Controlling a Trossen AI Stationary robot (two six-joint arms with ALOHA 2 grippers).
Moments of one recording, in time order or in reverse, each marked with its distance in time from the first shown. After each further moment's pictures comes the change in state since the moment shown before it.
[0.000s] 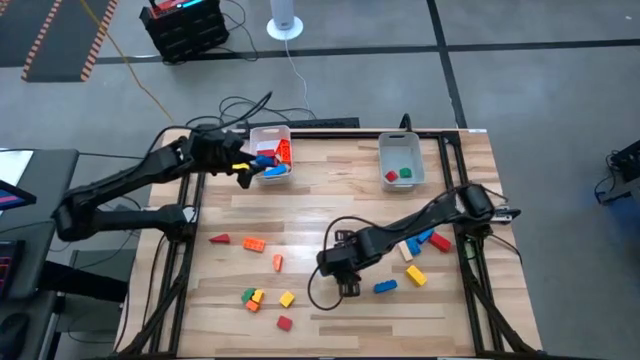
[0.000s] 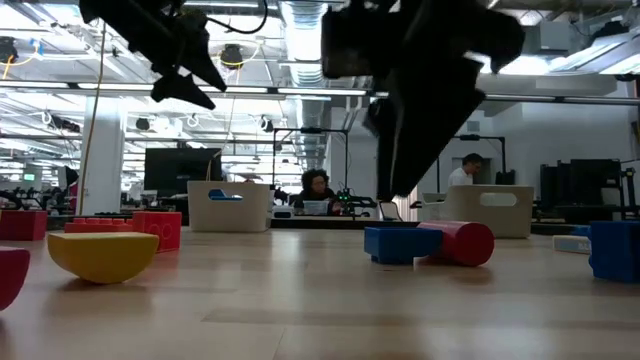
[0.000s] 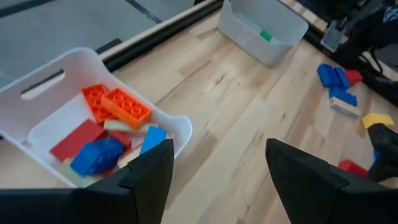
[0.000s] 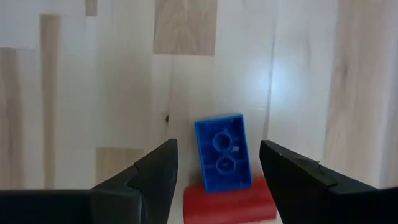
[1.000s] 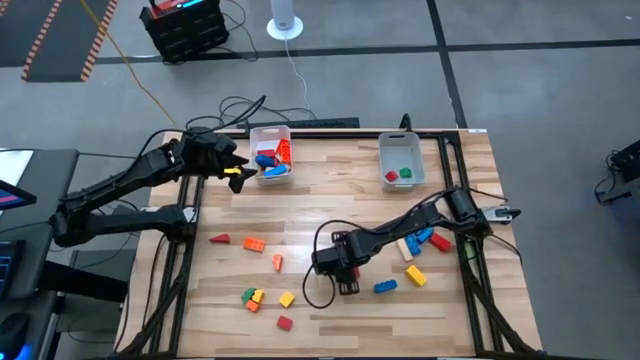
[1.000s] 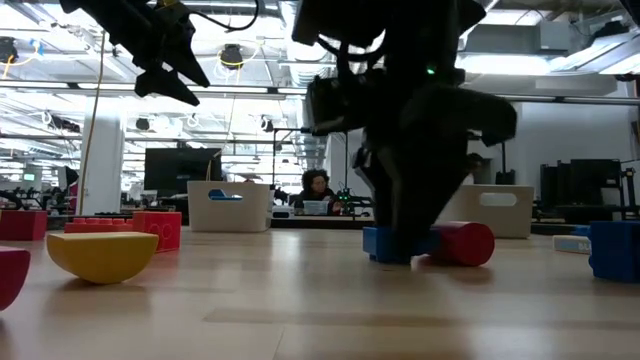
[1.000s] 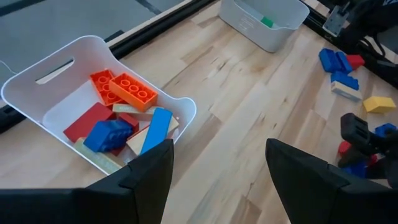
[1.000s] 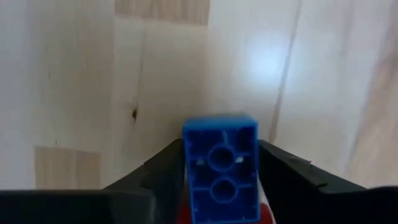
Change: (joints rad) left arm -0.001 -0.079 0.000 -0.109 -0.004 0.032; right arm -0.027 0.110 0.026 -0.029 -0.033 -0.097
